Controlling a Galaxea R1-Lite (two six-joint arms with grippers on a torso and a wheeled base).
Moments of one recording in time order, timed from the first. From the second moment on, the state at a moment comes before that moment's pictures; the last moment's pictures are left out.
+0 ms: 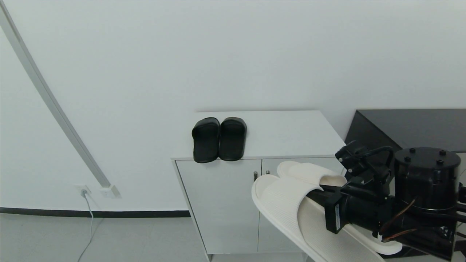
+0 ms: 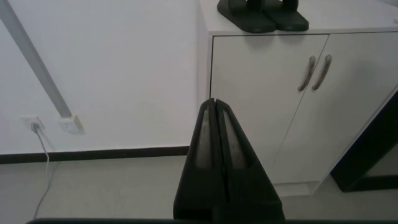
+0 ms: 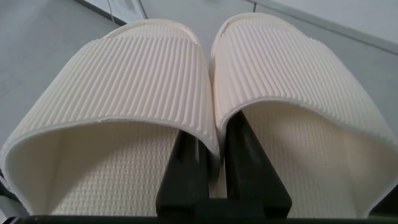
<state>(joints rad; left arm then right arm) 0.00 0.00 0.00 0.00 0.00 0.01 0.74 1.54 -0.57 -0.67 -0.04 0.08</state>
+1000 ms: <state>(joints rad) 0.00 0.00 0.00 0.00 0.00 0.01 0.75 1.54 -0.55 -0.67 -0.04 0.08</state>
